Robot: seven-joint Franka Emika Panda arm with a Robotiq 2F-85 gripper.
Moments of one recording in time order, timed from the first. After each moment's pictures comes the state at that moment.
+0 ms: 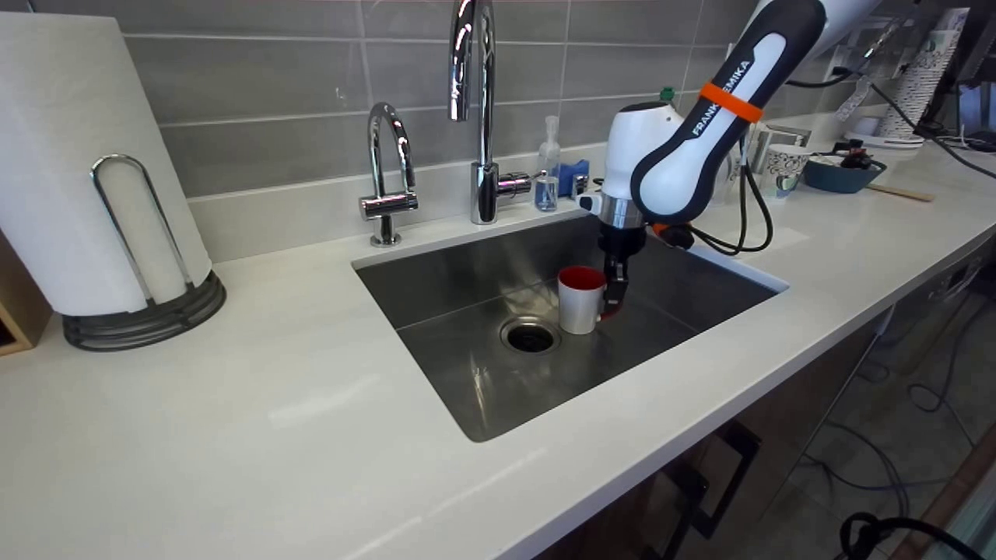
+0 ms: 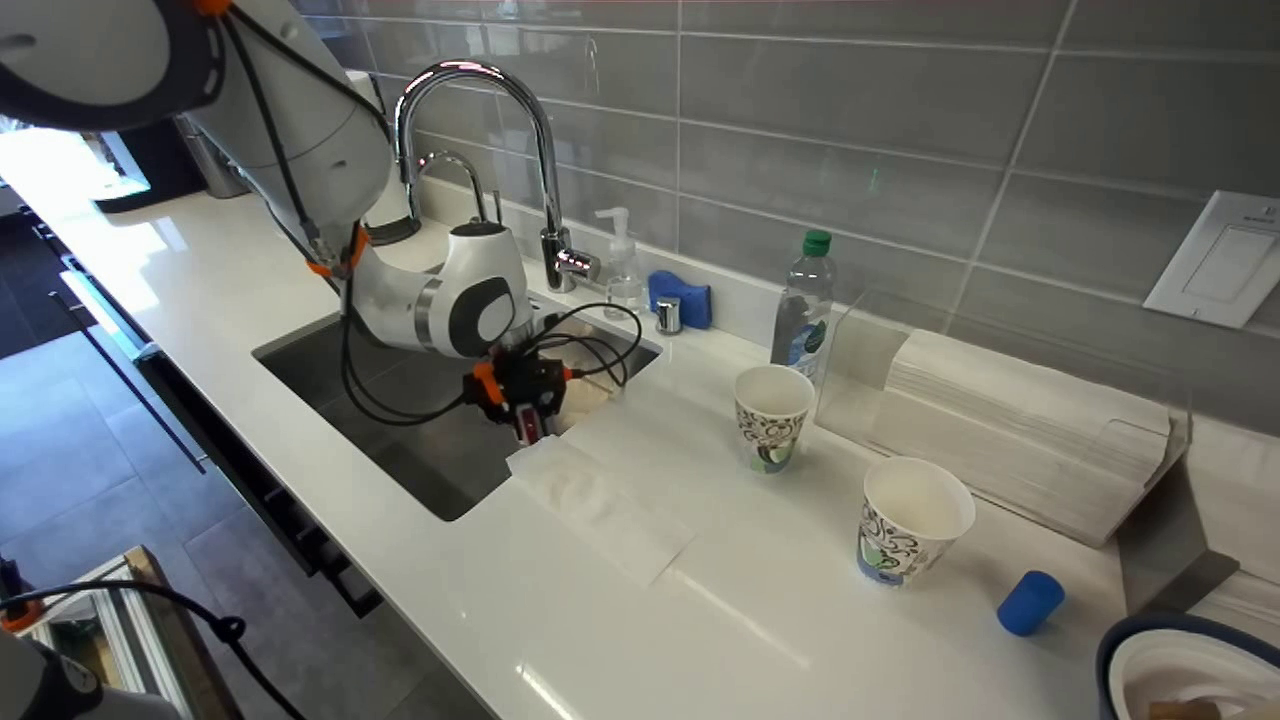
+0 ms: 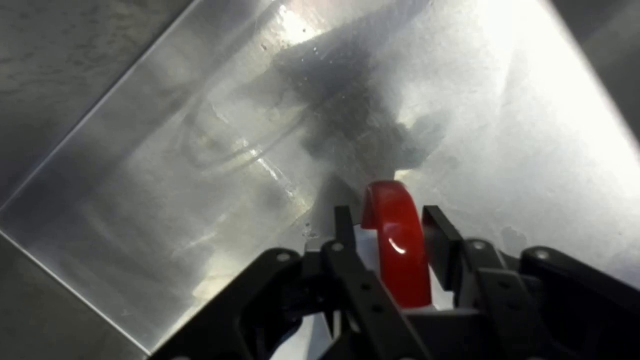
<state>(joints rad) 0.04 0.66 0.09 -2.09 -0.30 2.76 -0.50</state>
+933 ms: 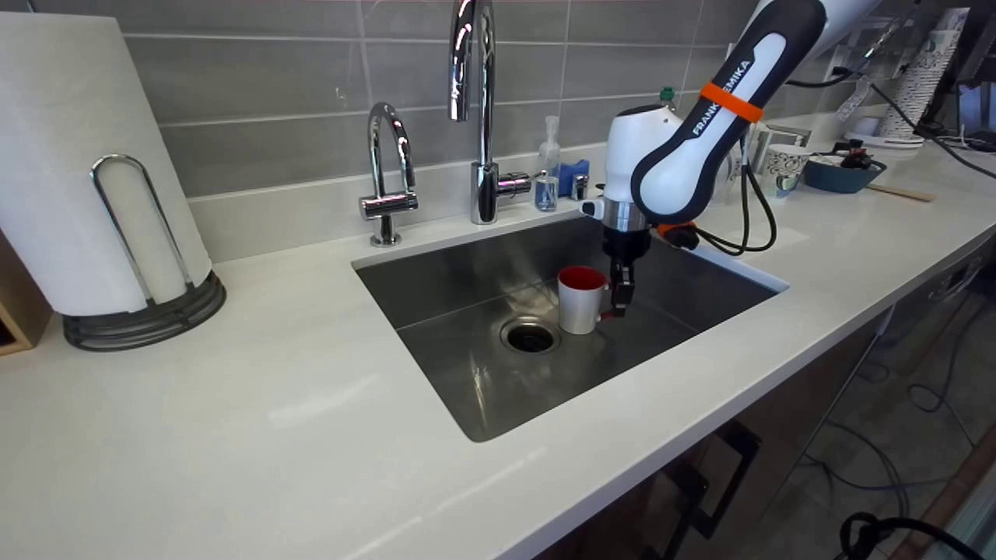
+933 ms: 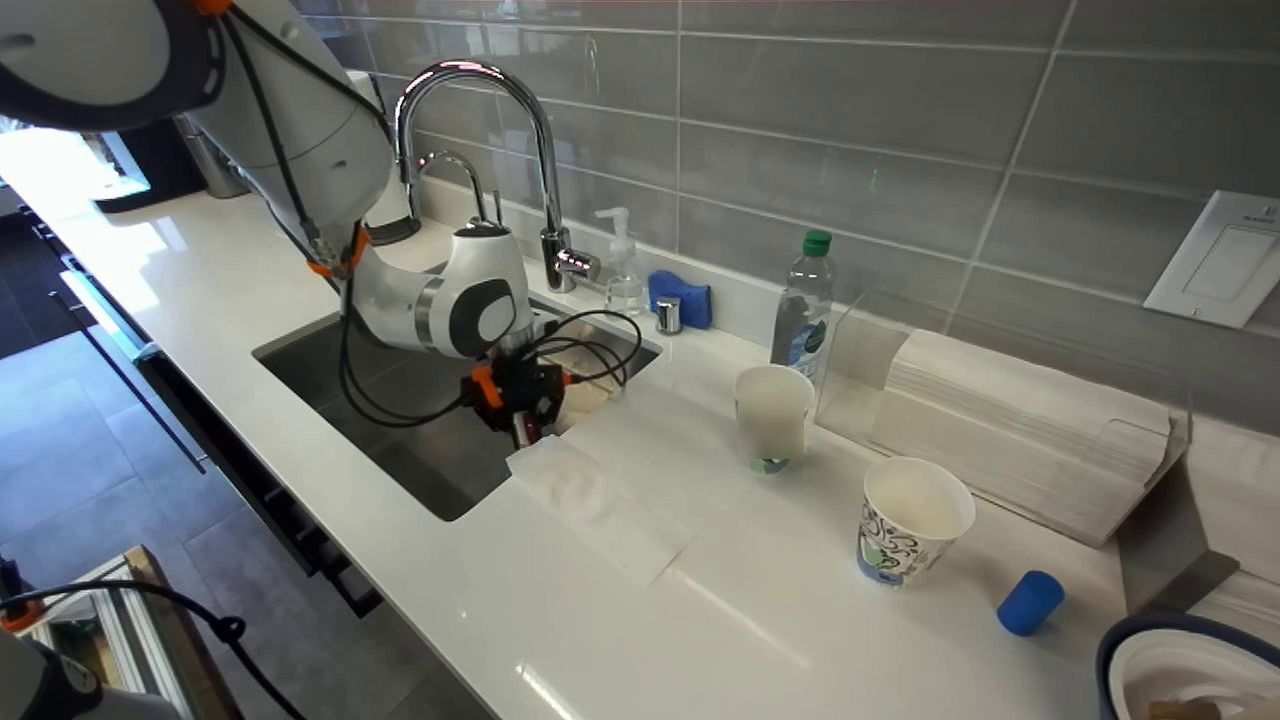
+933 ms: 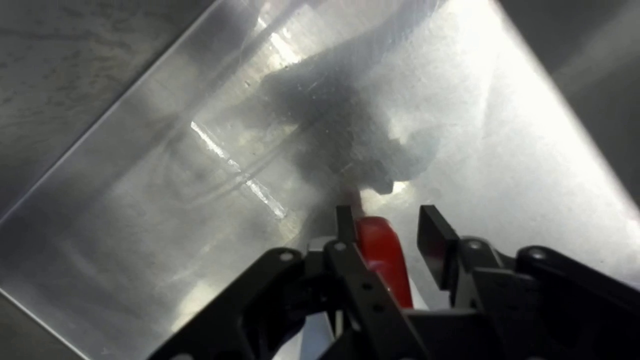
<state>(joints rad) 0.04 0.66 0.09 -2.09 -0.30 2.70 -0.50</state>
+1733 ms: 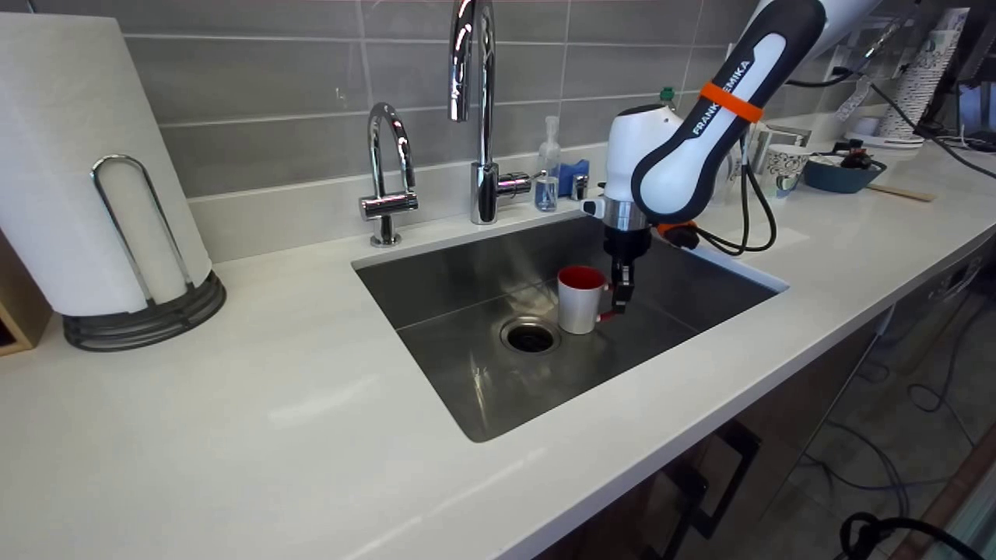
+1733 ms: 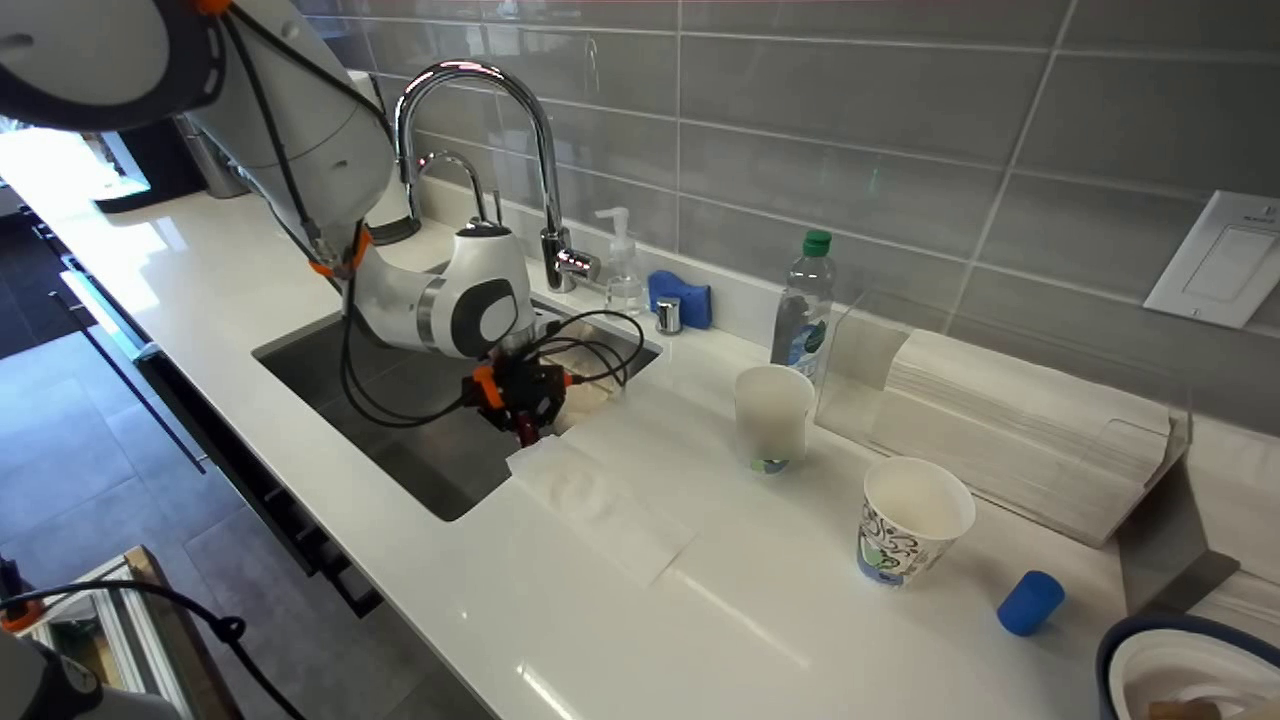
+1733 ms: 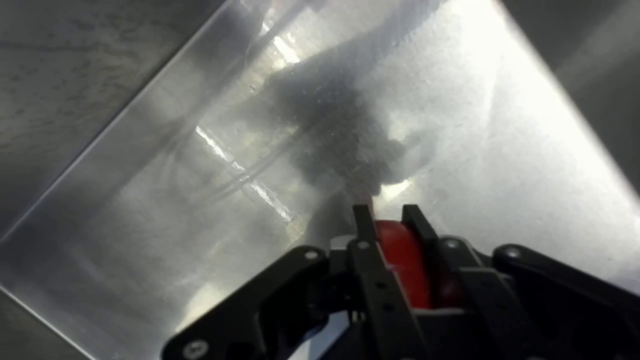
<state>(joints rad) 0.03 0.66 0.08 -2.09 -0.30 2.70 -0.48</state>
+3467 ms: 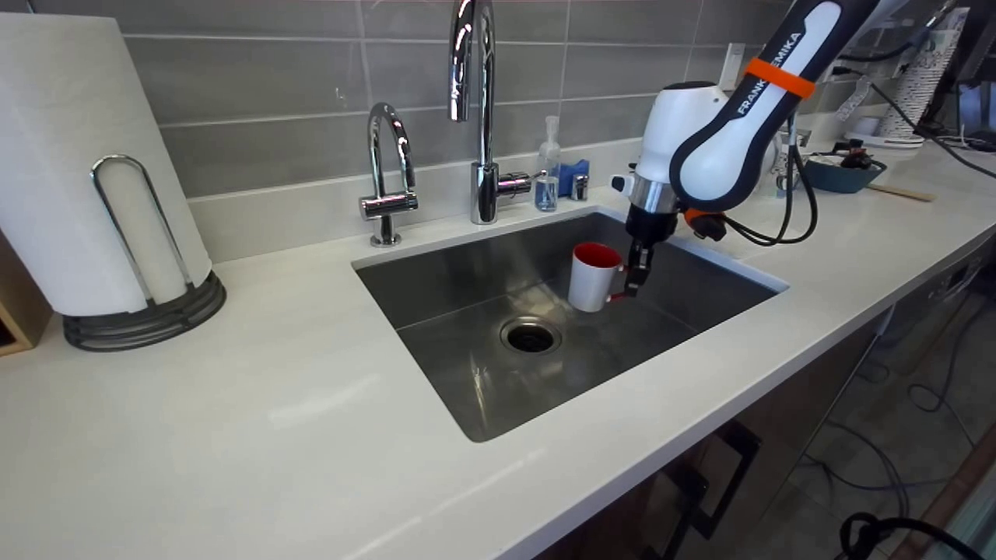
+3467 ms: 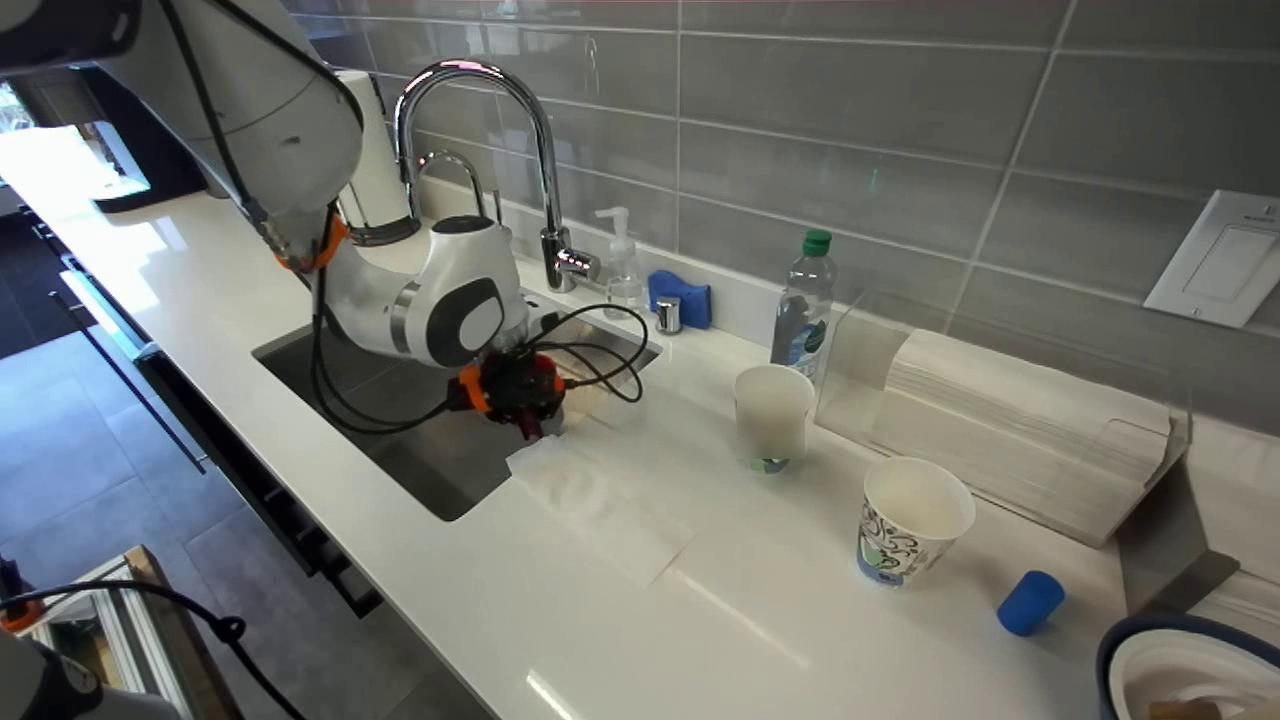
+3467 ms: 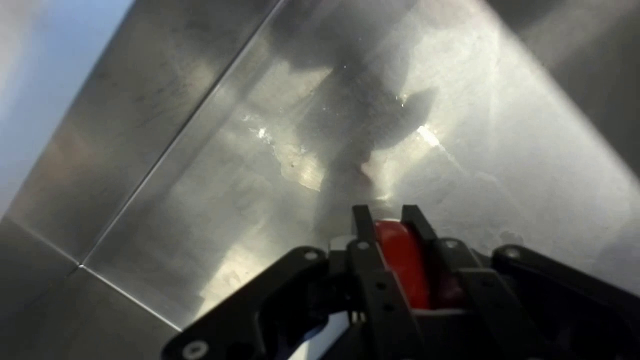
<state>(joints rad) -0.03 0.53 0.09 -2.26 -0.29 2.87 -0.43</state>
